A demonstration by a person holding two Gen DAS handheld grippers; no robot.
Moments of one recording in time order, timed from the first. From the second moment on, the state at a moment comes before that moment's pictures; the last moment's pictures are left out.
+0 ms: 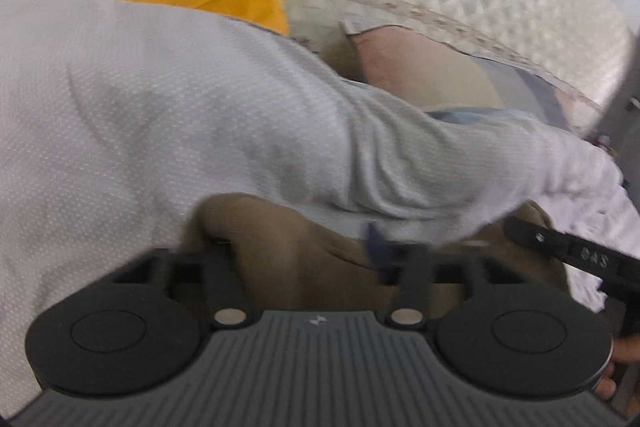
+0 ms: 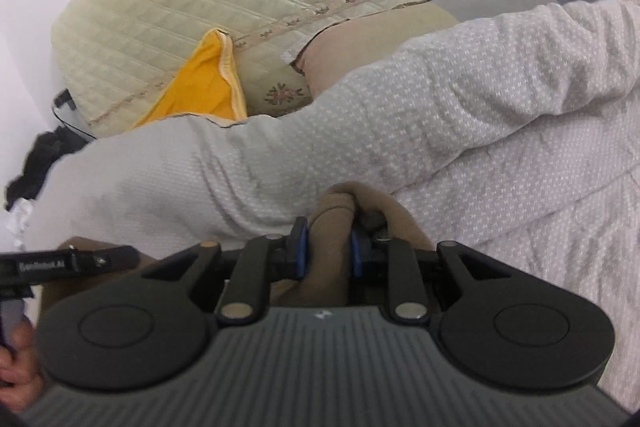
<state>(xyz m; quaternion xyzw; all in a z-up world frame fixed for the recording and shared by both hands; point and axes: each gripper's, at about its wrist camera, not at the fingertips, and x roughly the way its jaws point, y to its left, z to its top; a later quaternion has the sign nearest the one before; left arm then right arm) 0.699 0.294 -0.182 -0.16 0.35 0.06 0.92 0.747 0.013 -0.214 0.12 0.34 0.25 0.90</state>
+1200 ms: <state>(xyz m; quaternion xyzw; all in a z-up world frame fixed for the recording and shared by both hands) 0.214 0.058 -0.050 -0.12 0.27 0.01 0.95 0.294 -0.121 -0.100 0.07 0.23 0.28 0.93</state>
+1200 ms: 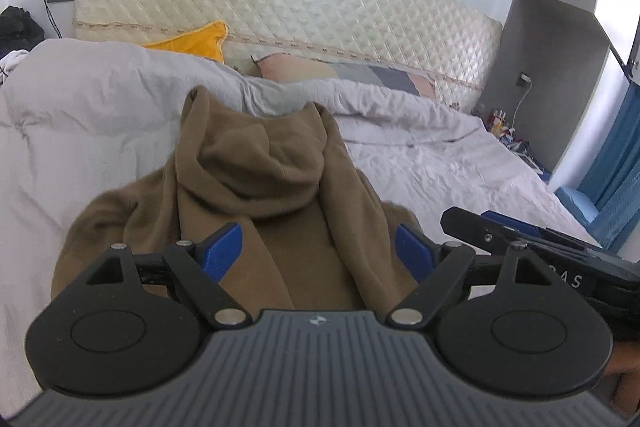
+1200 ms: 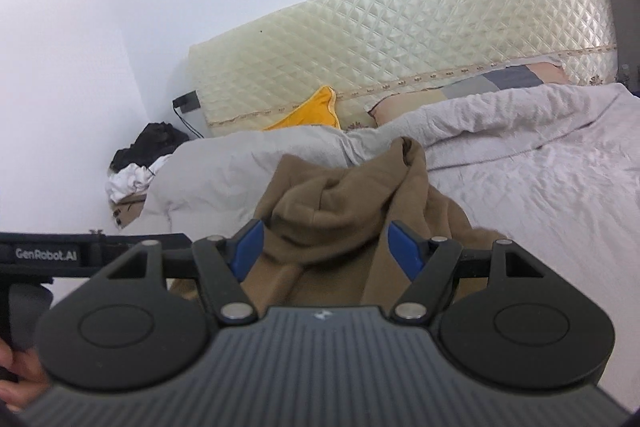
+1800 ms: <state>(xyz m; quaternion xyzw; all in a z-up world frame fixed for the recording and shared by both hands) 0.223 0.065 -0.139 -0.15 0.32 0.03 0.93 0.306 -0.134 -0.175 0.09 0.30 0.24 0.92</state>
